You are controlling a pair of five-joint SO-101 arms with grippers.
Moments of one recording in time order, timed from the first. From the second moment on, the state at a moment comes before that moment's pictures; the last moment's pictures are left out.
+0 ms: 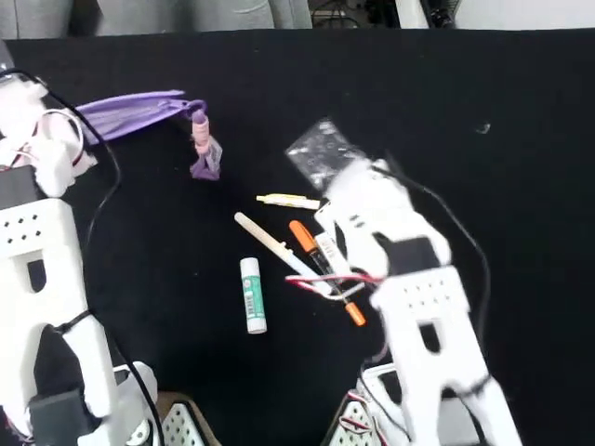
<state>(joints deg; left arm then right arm) -22.3 -25.2 13.8 56.2 8.7 -11.8 -40.4 49.5 43.9 33.3</state>
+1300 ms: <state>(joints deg) -22.5 -25.3 16.0 56.7 8.7 -1.8 11.6 24.0 47.9 61.8</state>
